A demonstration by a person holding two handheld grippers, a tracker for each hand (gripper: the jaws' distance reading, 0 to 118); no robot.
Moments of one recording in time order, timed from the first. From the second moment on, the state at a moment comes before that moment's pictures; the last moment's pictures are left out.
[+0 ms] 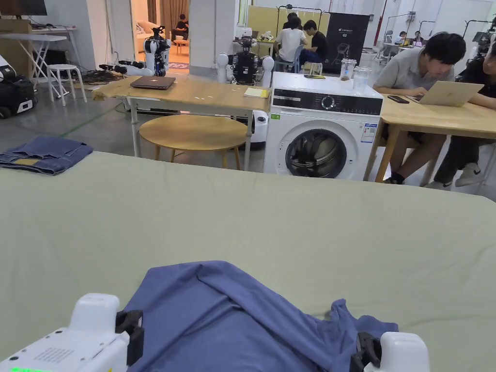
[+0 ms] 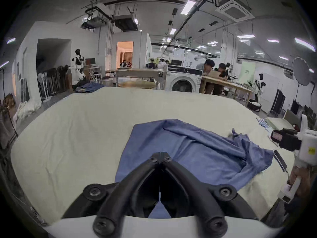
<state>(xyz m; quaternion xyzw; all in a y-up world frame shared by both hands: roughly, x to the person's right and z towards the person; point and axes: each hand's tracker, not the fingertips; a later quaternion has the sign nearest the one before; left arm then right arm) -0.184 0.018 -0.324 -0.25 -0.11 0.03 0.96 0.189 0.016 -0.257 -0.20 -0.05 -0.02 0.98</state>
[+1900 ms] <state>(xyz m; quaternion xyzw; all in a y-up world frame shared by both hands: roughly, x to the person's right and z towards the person) -0.221 0.081 -0.475 -0.32 -0.12 -0.02 0.94 0.334 0.023 -0.421 -0.40 -0.09 -0.09 0.91</state>
